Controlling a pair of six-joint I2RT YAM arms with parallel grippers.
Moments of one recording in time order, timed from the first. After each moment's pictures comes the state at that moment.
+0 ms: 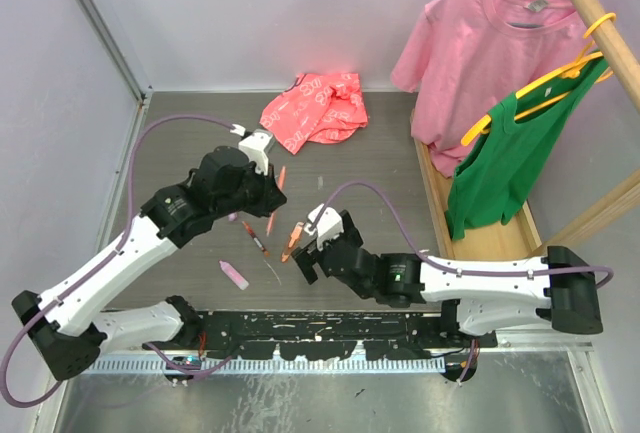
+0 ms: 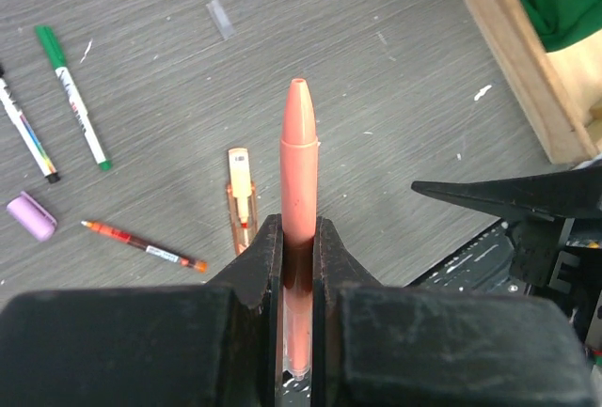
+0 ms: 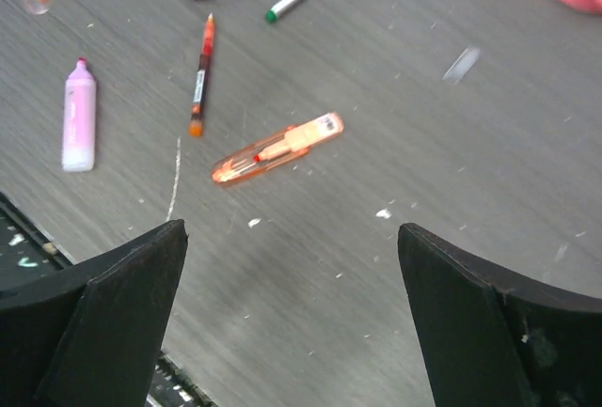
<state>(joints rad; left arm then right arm) -0.77 1.07 1.16 -0.66 -0.03 -0.37 1.37 1.15 0.74 -0.07 0.66 0.23</state>
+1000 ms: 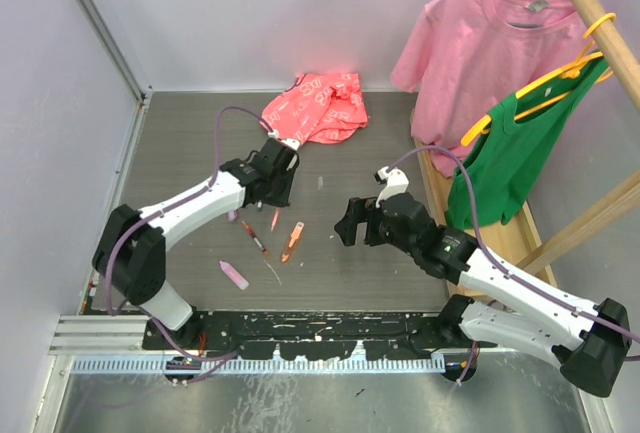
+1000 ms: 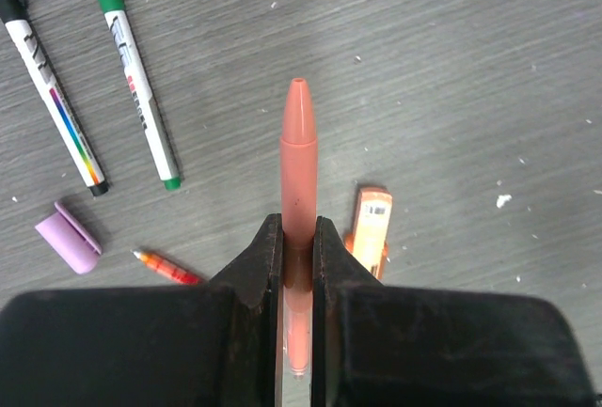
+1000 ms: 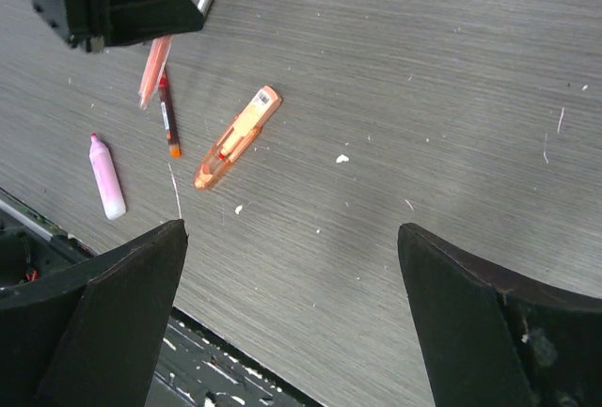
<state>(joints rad) -0.67 1.57 1.17 -0.57 -0.16 -0.32 0.85 0.90 0.70 -0.33 0.18 0.59</state>
